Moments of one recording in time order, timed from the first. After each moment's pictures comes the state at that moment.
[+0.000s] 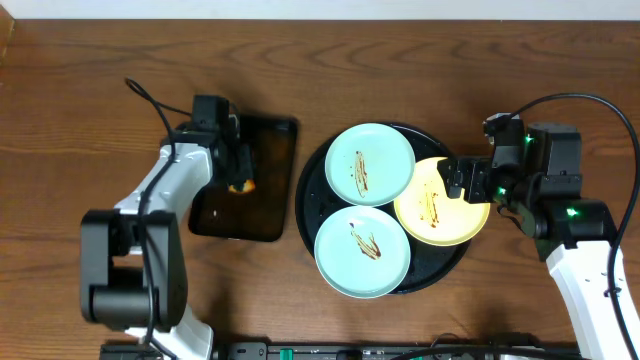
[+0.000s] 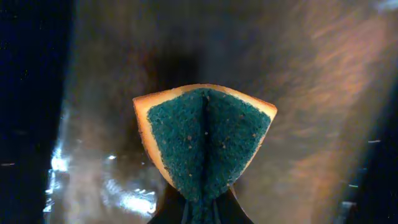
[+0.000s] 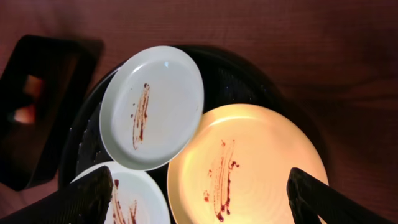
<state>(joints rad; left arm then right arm) -0.05 1.80 1.07 -0.60 0.10 -0.22 0.05 1.15 0.94 -0.65 -0.31 0.13</state>
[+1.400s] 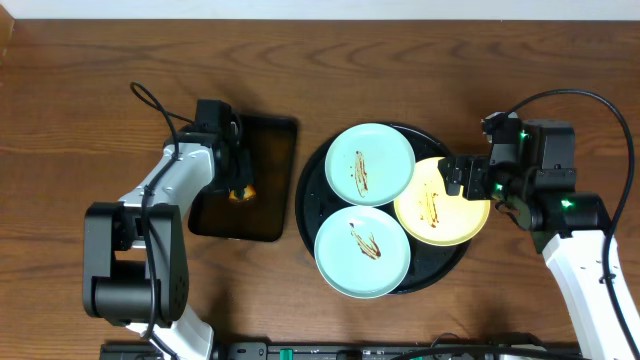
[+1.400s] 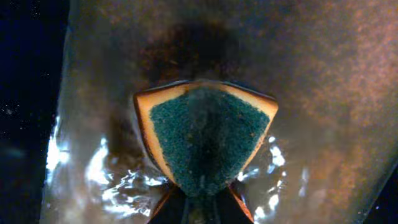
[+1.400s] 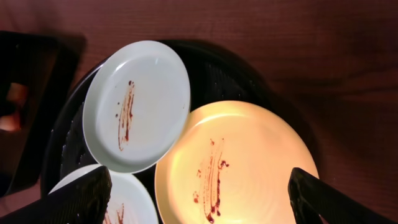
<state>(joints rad) -0.06 1.81 1.07 -0.62 0.08 -0.25 0.05 1.20 0.94 -0.64 -0.28 0.13</state>
